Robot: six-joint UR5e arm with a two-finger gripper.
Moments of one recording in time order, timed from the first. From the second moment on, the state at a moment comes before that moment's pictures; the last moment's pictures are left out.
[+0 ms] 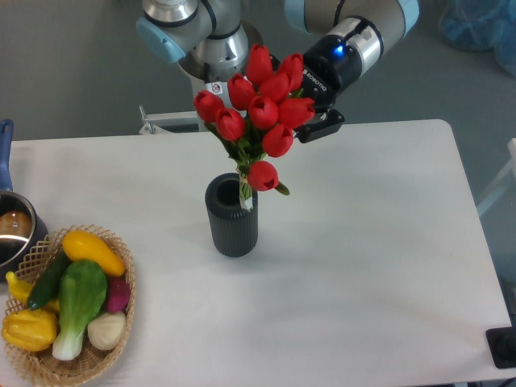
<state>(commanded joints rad) 2.85 -1.59 -1.97 -0.85 -0.05 1.08</state>
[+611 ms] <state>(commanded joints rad) 2.86 -1.54 -2.03 -0.86 -0.05 1.08</state>
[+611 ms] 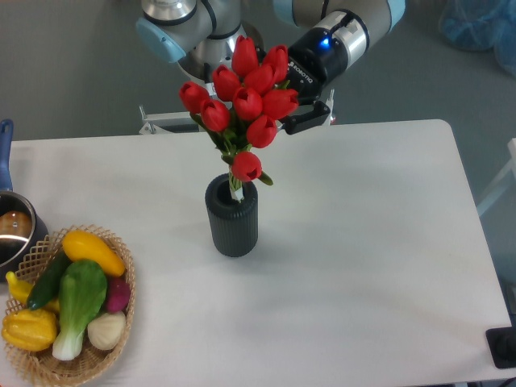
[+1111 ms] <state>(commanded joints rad) 2.85 -1.54 -2.07 -0.86 -0.04 1.10</state>
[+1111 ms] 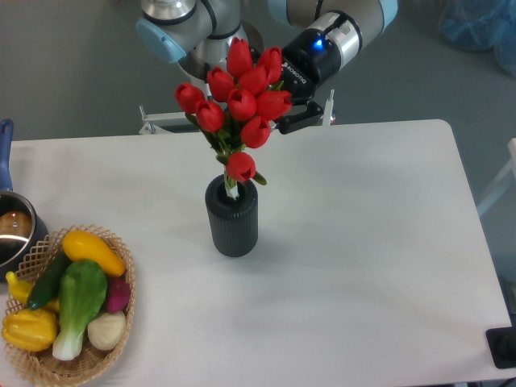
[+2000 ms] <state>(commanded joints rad) 2.85 -1.54 -2.11 -0.86 0.01 1.13</state>
